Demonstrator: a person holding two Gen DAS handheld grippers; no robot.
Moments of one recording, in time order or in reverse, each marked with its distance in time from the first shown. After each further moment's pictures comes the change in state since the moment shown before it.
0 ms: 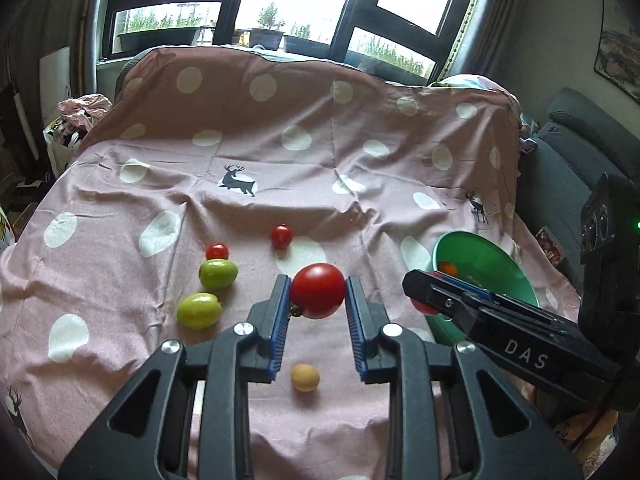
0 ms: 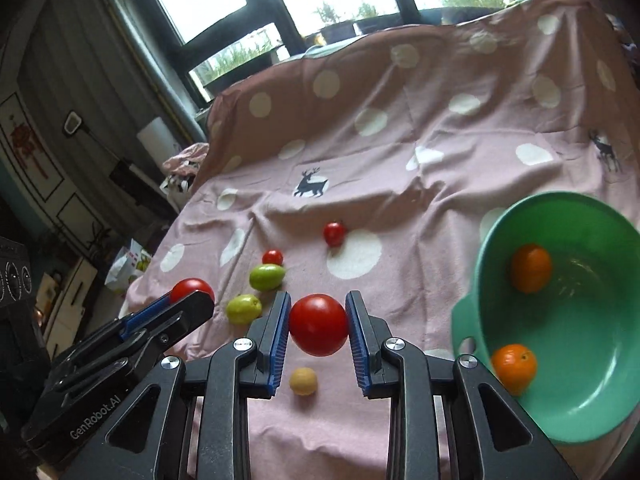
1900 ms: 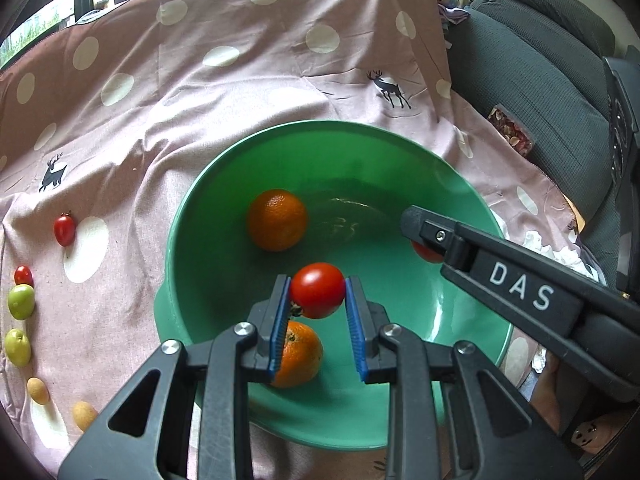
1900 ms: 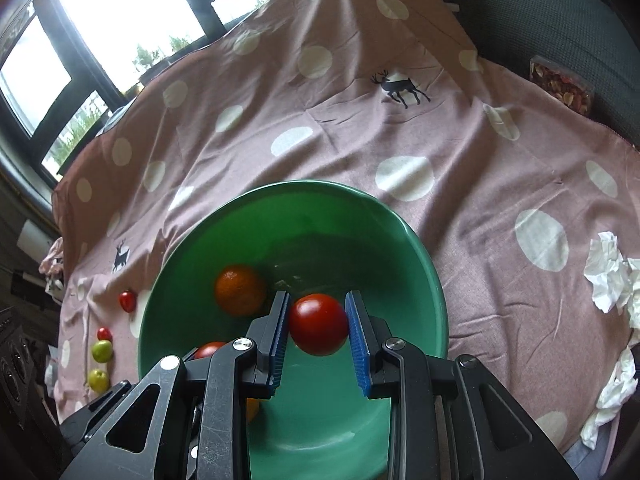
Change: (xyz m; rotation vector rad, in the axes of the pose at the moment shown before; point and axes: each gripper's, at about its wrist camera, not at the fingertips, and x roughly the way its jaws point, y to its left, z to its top) left arm 0.139 -0.173 -0.028 0.267 0.306 -0.140; right arm -0.031 -0.175 -0.004 0.352 0.010 -0.390
